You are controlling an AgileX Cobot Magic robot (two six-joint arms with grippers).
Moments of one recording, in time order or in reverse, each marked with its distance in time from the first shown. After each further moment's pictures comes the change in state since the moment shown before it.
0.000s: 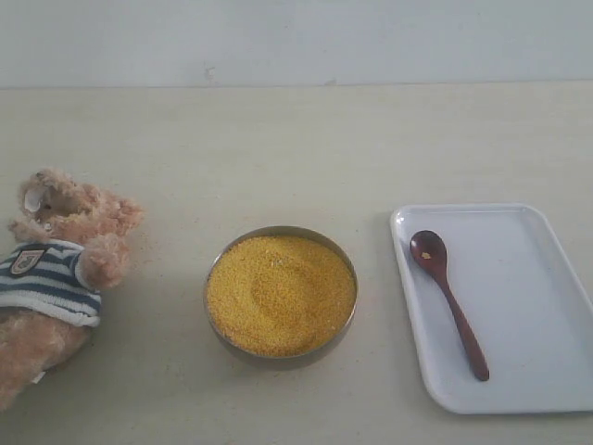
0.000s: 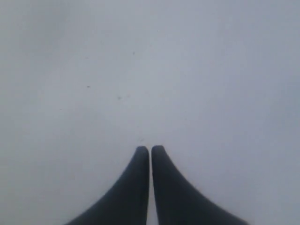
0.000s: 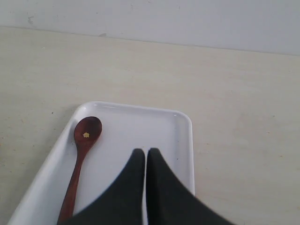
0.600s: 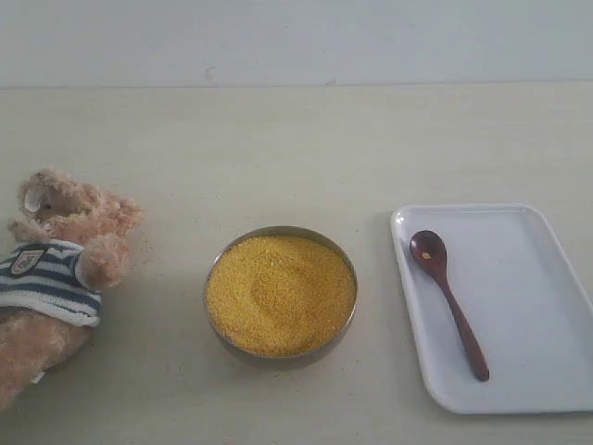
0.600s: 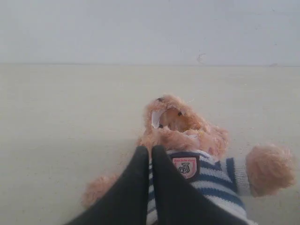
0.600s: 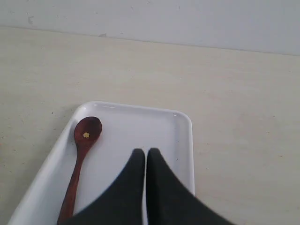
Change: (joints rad) left arm 0.000 0.000 0.000 -0.236 0.686 0.622; right arm 0.000 0.000 -0.002 0.000 0.000 0.000
